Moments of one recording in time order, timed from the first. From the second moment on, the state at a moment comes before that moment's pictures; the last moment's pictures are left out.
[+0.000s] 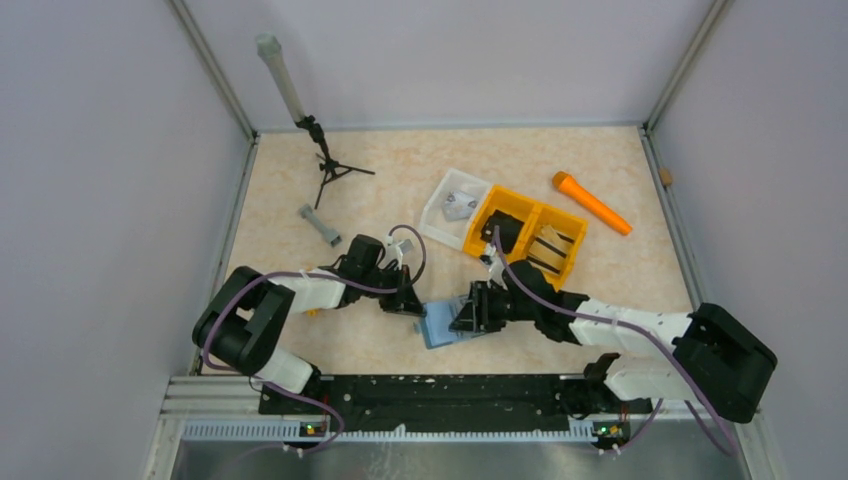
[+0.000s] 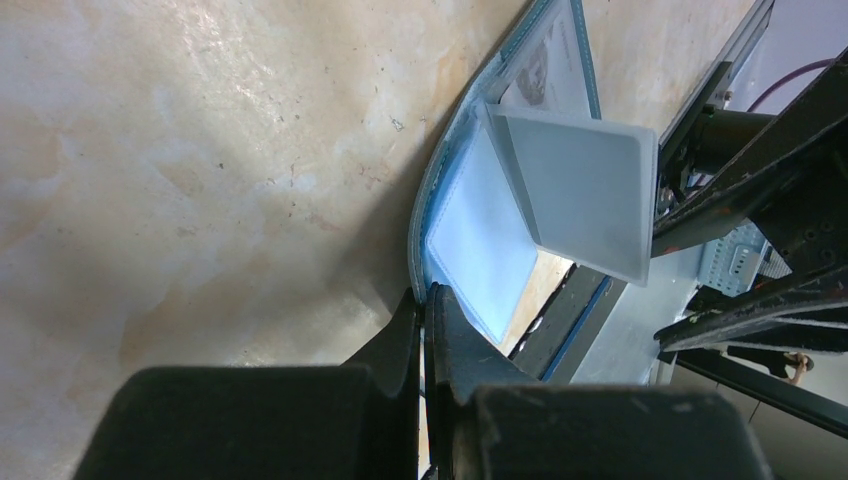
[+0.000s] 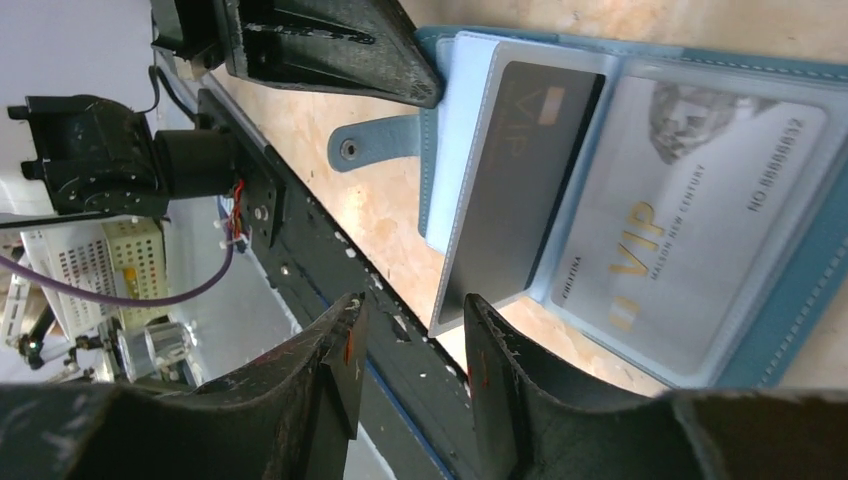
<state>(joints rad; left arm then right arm) -0.49 1.51 0.53 0.09 0.72 -0.53 0.87 1.17 0.41 0.15 -0.35 0.86</state>
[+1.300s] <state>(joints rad) -0.49 1.49 0.38 0.40 0.78 -0.74 0.88 1.38 0.44 0.25 -0.31 0.81</state>
